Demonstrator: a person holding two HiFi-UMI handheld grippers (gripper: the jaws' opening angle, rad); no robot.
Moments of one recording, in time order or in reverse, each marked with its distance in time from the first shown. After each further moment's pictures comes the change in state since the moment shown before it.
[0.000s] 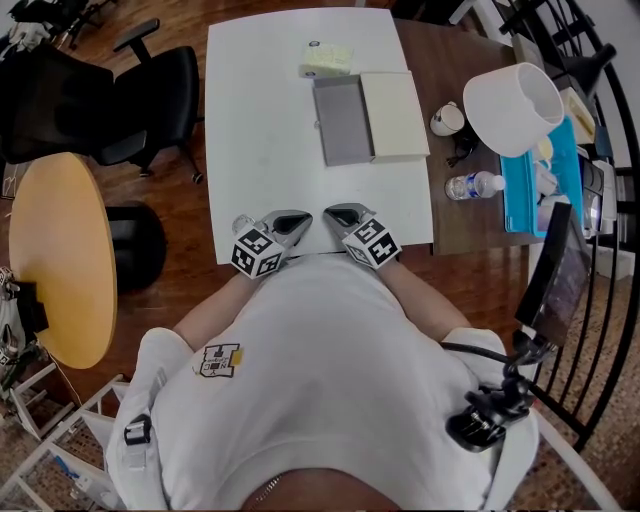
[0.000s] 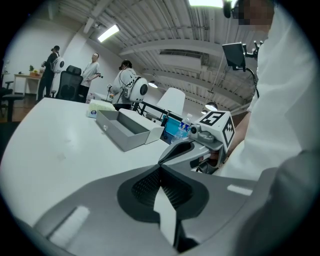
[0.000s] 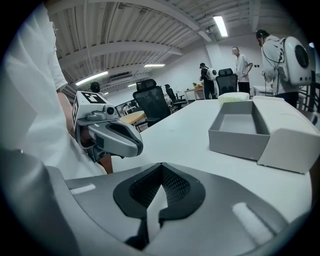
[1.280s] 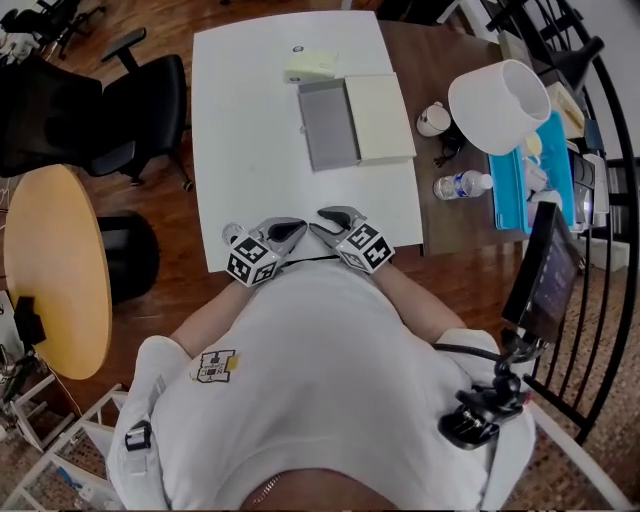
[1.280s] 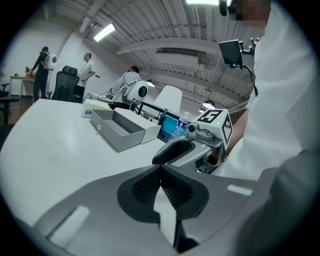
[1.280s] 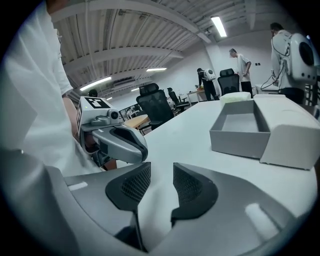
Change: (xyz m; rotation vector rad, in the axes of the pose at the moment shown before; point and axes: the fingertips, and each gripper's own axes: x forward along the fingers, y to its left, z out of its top) left arm 0.011 -0.009 -0.002 0.032 0.009 -0.017; right arm -0.005 0.004 0.000 0.002 -0.039 0.055
